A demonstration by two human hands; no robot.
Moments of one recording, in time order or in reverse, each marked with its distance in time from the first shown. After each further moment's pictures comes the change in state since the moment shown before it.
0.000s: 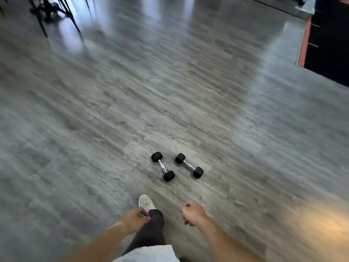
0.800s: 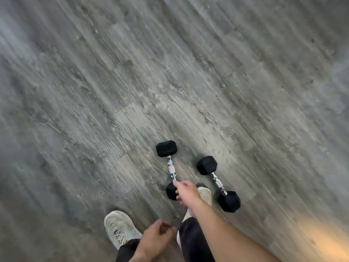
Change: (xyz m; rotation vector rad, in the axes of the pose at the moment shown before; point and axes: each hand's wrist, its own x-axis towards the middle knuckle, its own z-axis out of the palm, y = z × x) left_hand 0.441 0.050 0.102 -0.482 -0.035 -0.319; right_hand 0.558 -0.108 0.047 0.086 -0.135 0.169
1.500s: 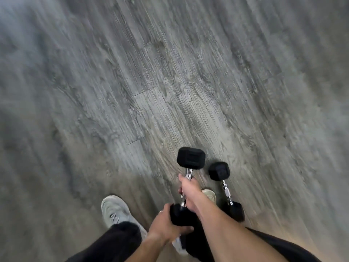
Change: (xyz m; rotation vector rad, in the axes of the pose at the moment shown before) left_hand 0.043 0.004 0.013 -0.117 -0.065 -0.031; right_hand 0.048 -0.006 0.038 0.081 -0.013 0.042
